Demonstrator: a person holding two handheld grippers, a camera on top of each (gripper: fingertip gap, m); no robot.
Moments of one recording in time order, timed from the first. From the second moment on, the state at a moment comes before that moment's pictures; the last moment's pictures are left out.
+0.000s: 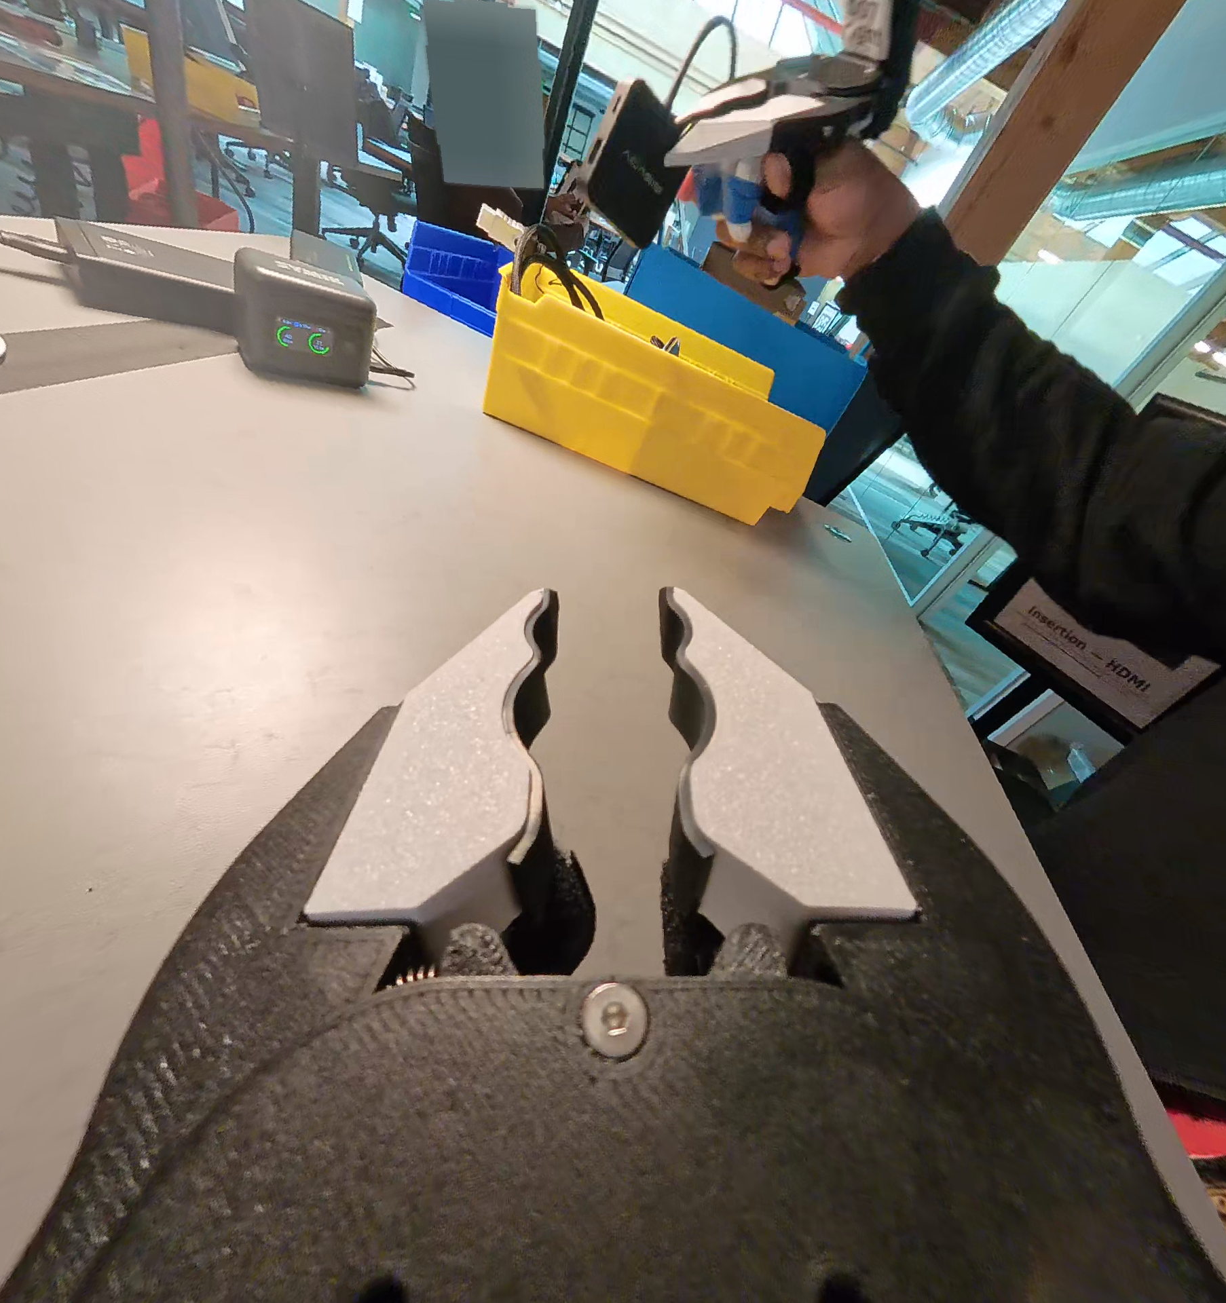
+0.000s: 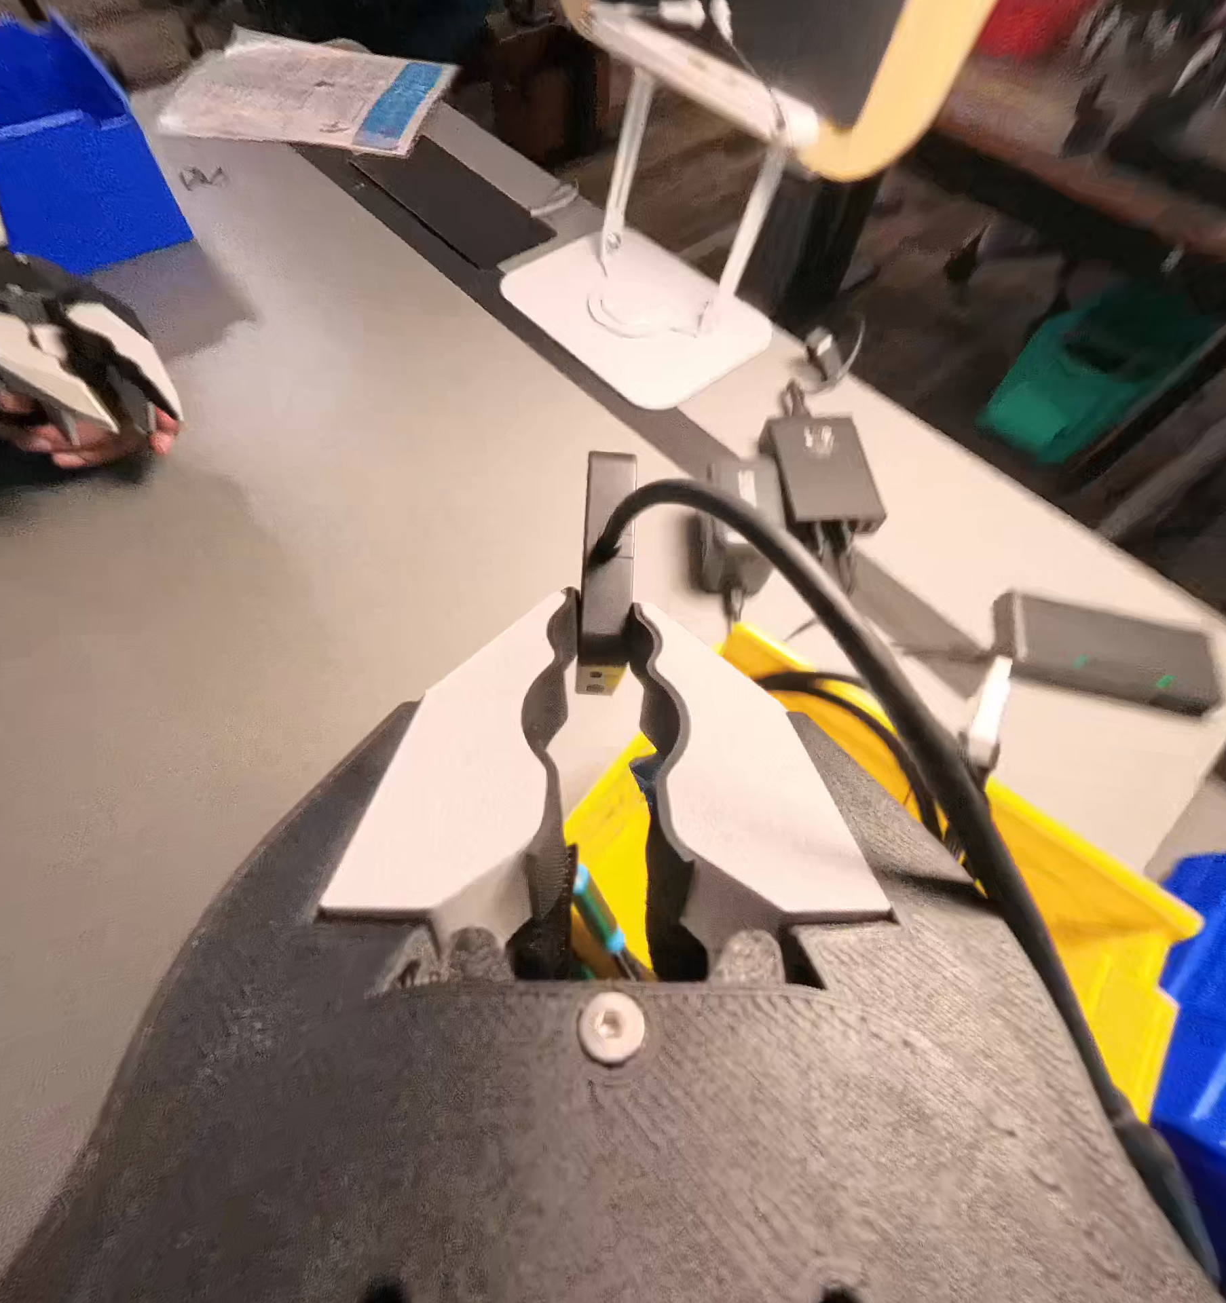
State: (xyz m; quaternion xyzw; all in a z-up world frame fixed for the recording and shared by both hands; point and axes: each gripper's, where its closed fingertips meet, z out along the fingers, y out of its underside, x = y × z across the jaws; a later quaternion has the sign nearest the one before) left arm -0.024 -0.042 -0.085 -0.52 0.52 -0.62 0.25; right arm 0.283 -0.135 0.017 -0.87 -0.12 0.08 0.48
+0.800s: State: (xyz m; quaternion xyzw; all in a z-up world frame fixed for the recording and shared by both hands) left arm -0.020 -0.016 -0.135 -0.63 0.57 -0.44 0.29; right arm 0.351 -0.196 -0.033 -0.94 0.04 -0.10 0.31
